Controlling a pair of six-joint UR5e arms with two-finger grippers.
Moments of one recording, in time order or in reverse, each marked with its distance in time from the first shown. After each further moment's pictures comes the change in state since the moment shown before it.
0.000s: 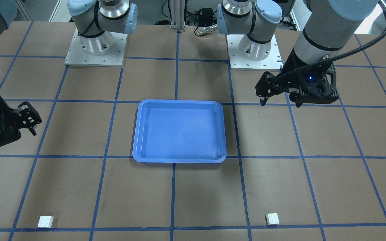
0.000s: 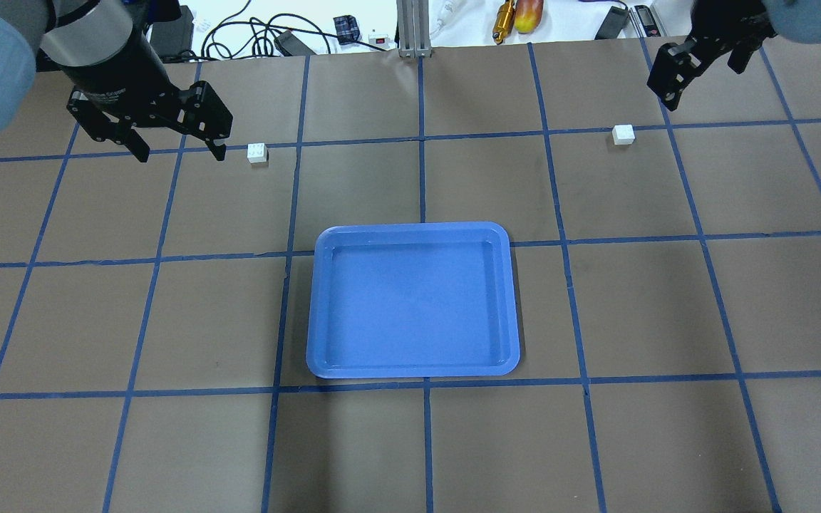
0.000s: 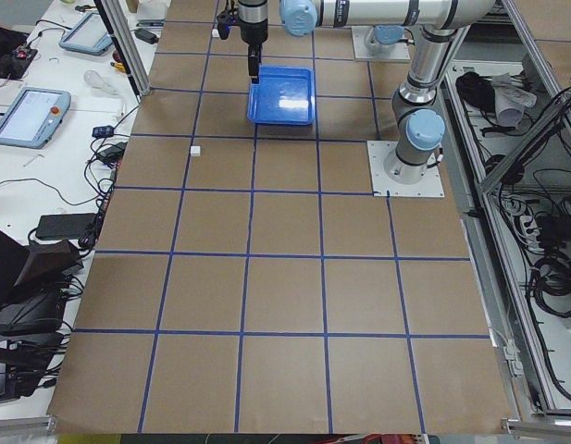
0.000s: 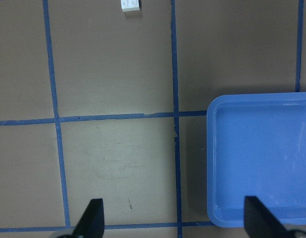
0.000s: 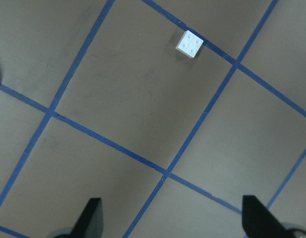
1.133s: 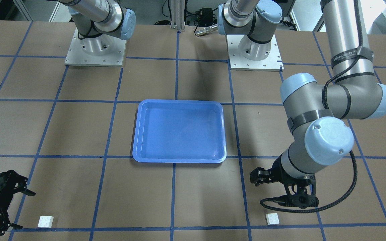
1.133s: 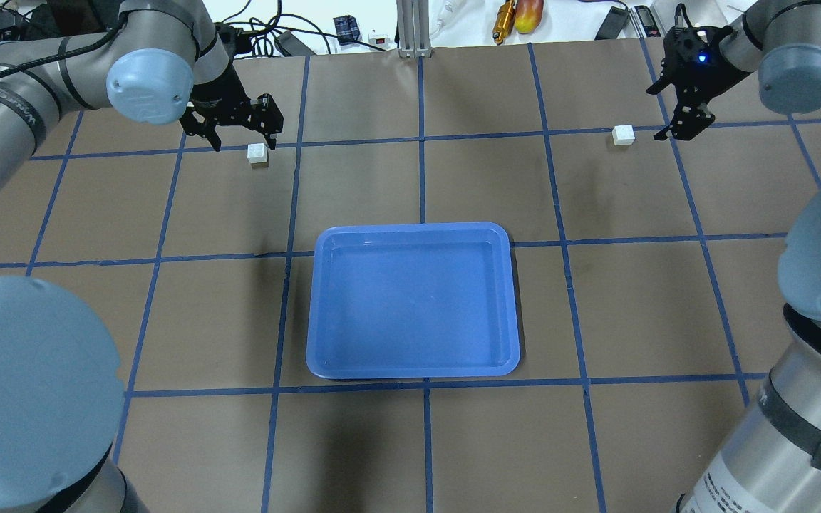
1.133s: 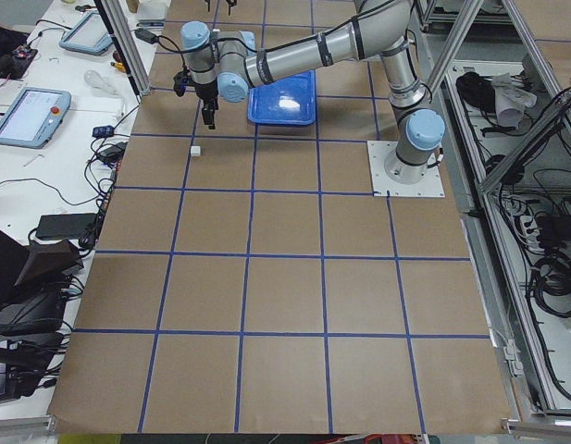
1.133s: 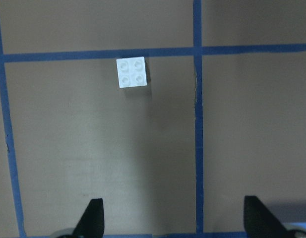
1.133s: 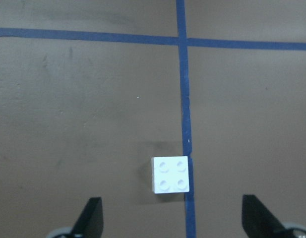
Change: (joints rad) left arm 0.010 -0.456 0.125 0.334 0.007 -0.004; right arm -0.166 0.384 -0.064 -0.308 0.505 -1.106
